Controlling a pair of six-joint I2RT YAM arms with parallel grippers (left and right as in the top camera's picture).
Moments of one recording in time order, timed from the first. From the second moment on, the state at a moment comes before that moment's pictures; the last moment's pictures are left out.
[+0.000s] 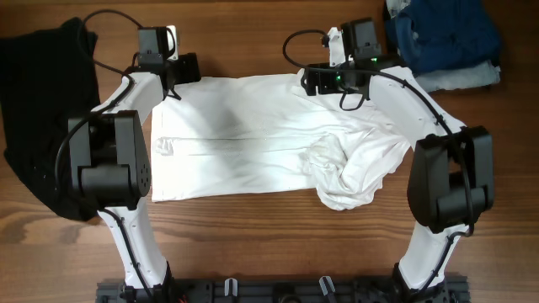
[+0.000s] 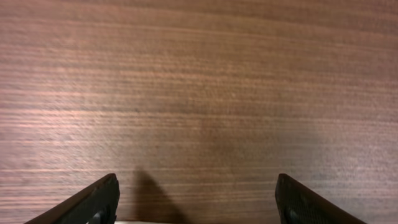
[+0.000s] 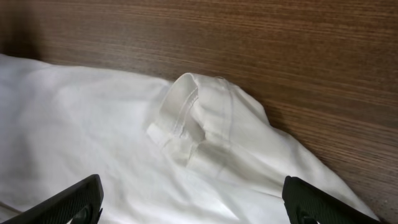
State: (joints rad) left arm 0.00 2.19 1.48 -0.18 0.06 -0.12; right arm 0.24 2.02 1.51 -0.53 -0.22 0.11
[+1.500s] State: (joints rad) left arm 0.01 2.20 1.50 -0.36 -0.03 -0.01; right arm 0.30 2.02 1.50 -0.51 0.15 0.11
